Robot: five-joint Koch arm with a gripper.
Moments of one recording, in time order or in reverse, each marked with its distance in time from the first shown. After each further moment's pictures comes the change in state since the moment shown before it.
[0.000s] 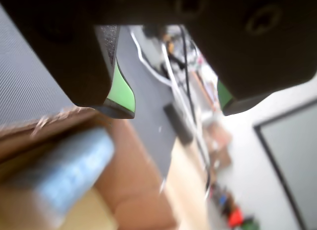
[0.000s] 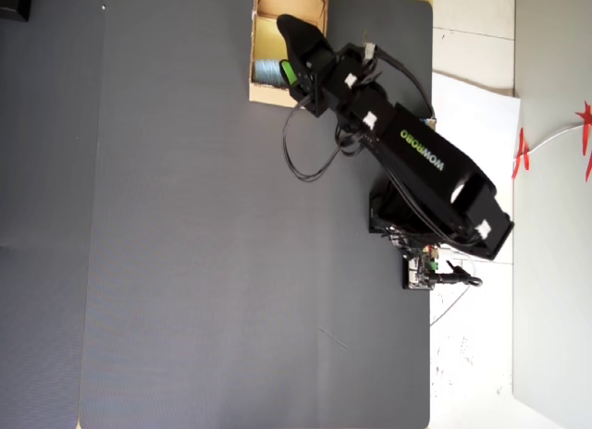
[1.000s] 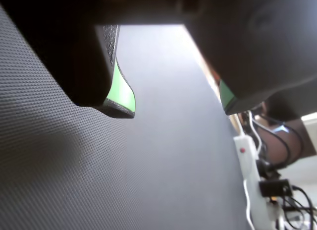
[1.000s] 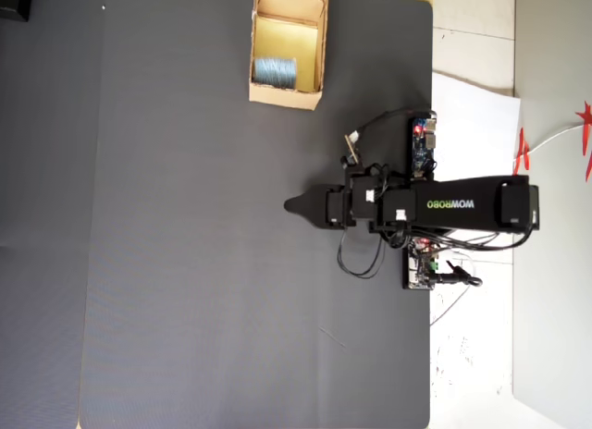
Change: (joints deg) arm -39.3 23.6 47.4 -16.5 14.1
